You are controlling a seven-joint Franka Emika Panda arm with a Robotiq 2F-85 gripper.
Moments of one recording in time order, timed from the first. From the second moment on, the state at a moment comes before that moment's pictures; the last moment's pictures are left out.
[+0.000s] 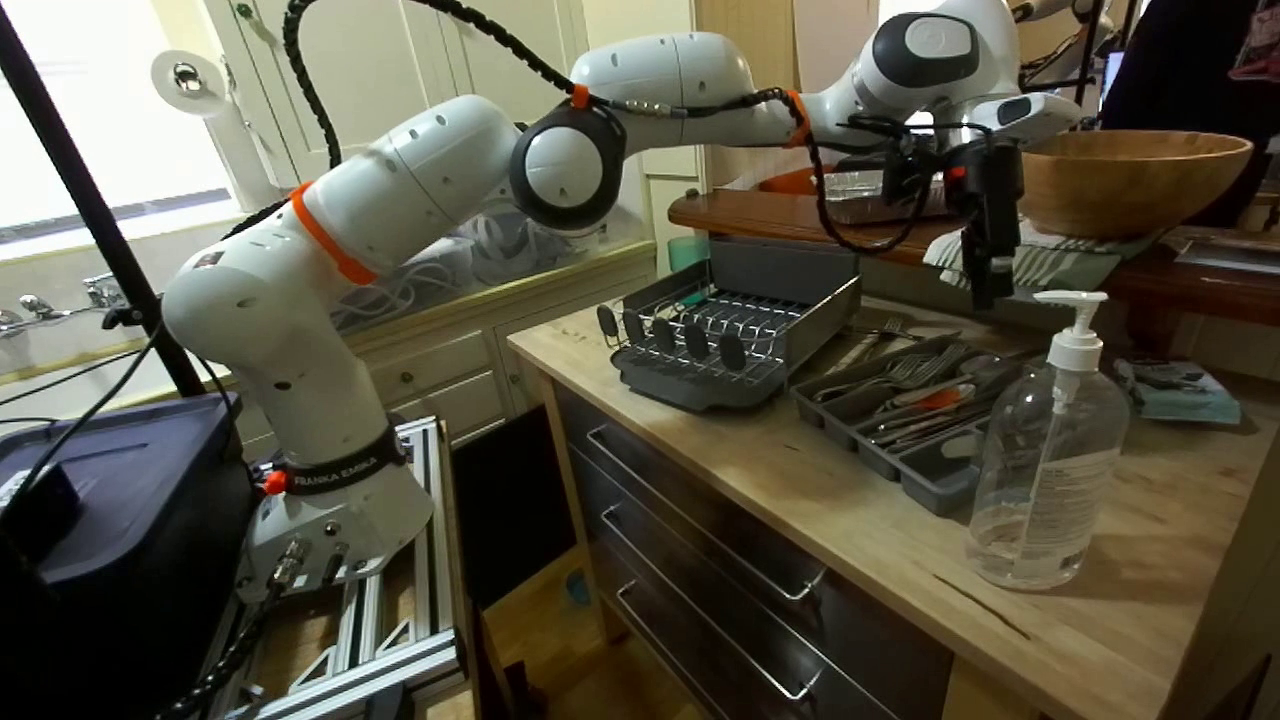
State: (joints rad) arm -0.12 1.14 -0.31 -0.45 -0.27 1.43 0.47
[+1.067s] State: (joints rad) arm -0.21 1.26 -0.30 -0.46 -0.32 1.36 0.07
